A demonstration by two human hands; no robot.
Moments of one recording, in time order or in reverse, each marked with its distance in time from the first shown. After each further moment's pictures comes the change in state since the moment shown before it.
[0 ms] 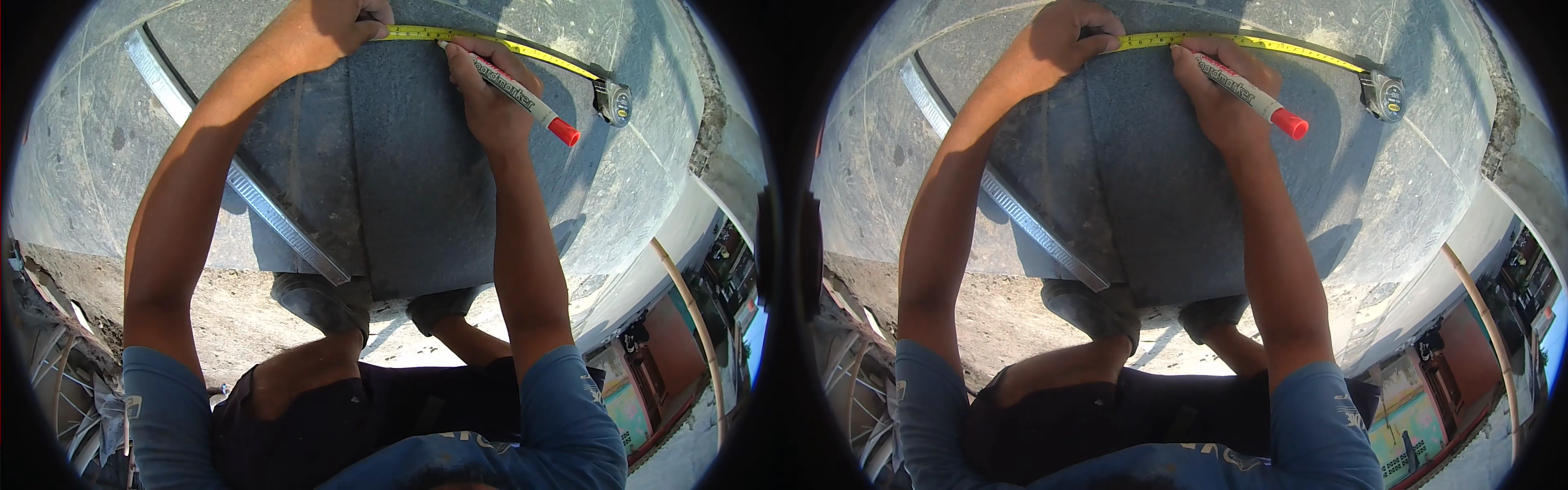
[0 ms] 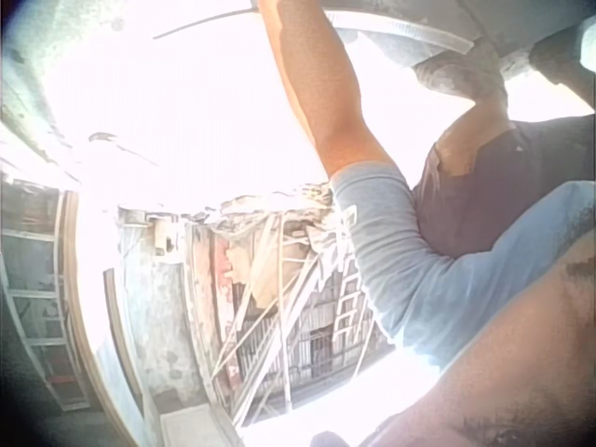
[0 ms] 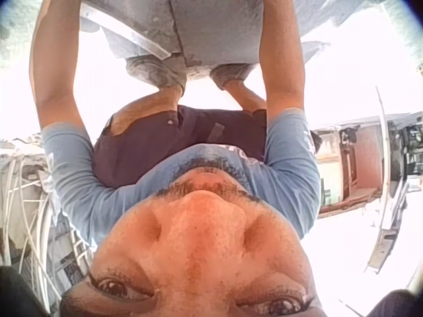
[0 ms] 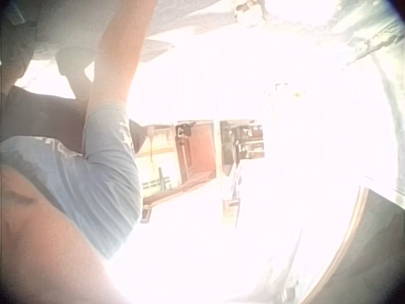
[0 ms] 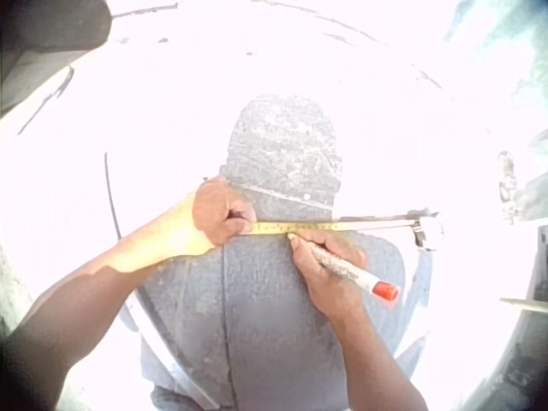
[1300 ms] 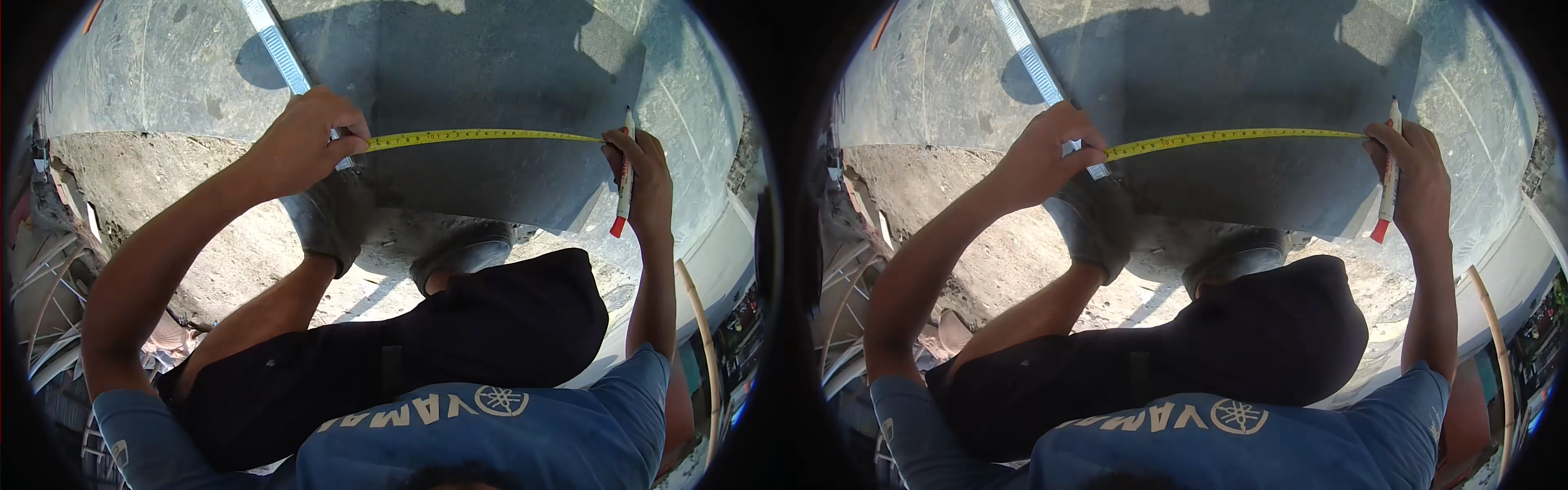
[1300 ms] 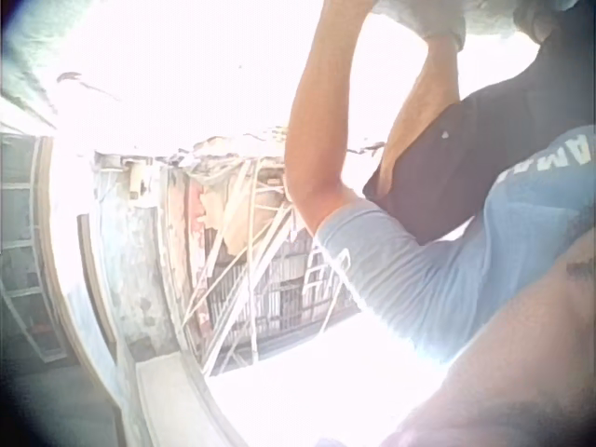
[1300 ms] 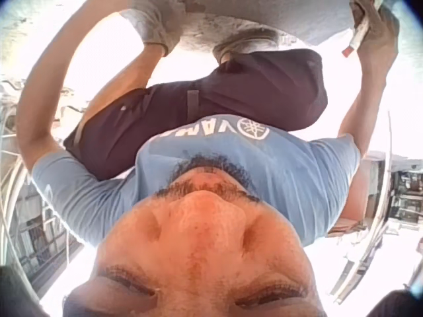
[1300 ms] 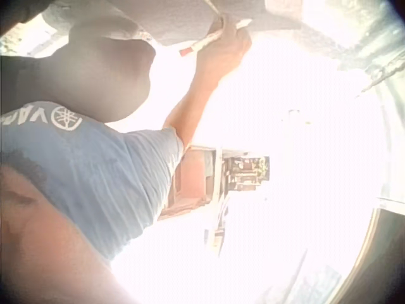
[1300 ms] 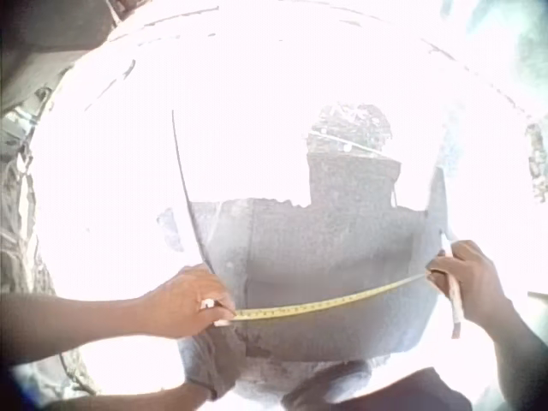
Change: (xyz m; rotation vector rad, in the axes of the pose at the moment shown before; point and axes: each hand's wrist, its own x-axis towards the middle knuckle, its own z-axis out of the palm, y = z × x) left_hand -0.222 0.160 0.065 0.029 -0.181 -0.326; right_hand -0.105 -0.001 -0.245 -0.712 -0.591 -0.257
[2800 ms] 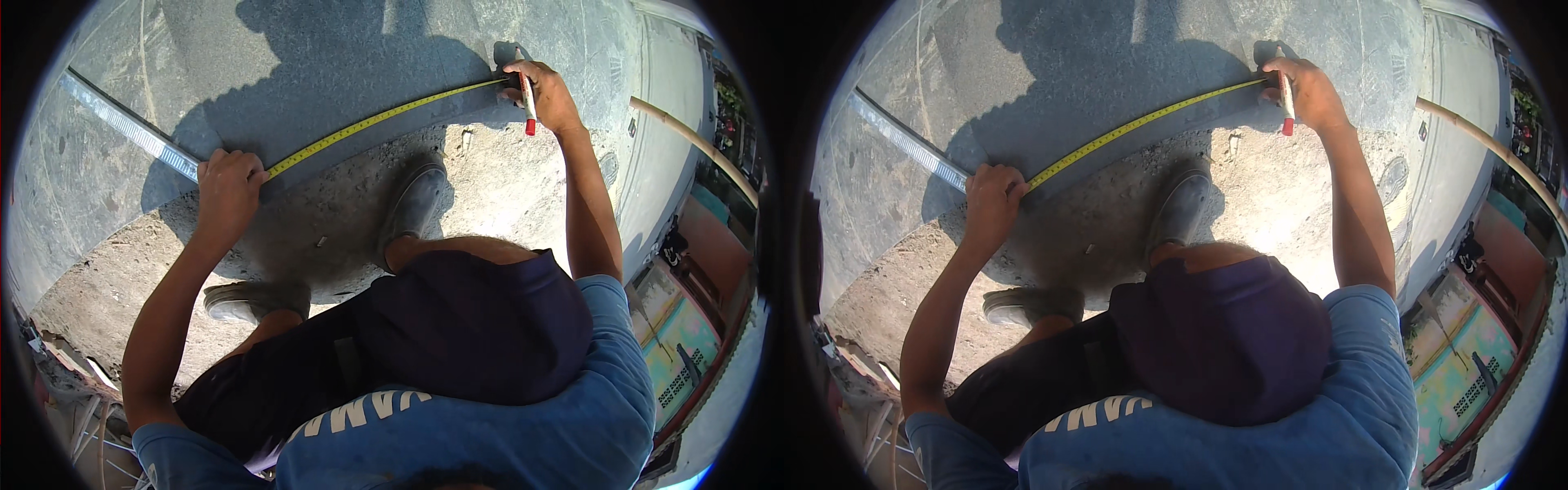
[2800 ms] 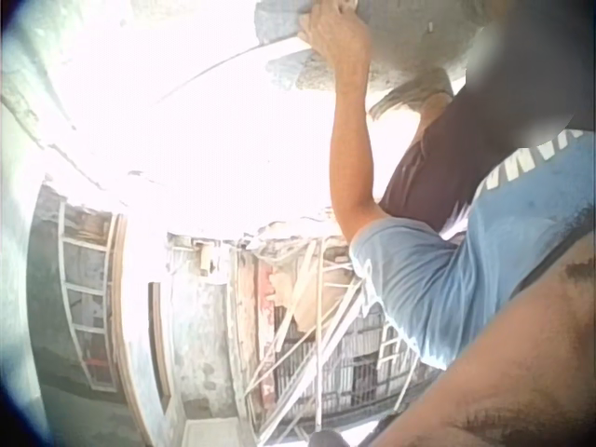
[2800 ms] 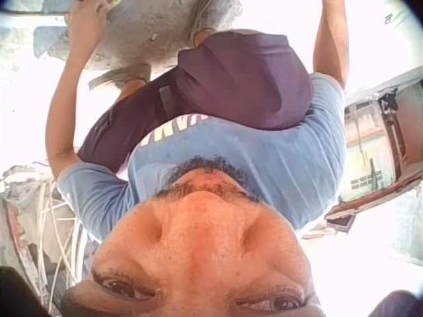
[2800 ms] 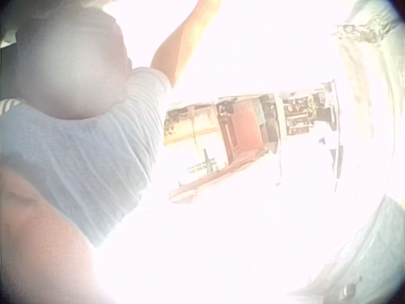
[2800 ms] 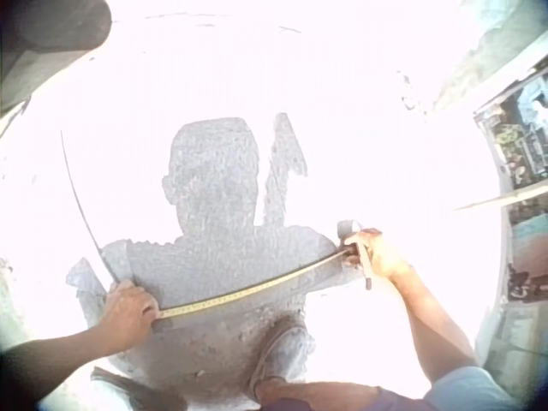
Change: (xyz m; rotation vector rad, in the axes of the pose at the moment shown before) left_hand -0.019 0.004 0.141 0.350 0.125 0.095; right_hand -0.185 0.080 0.094 0.175 0.110 0.337
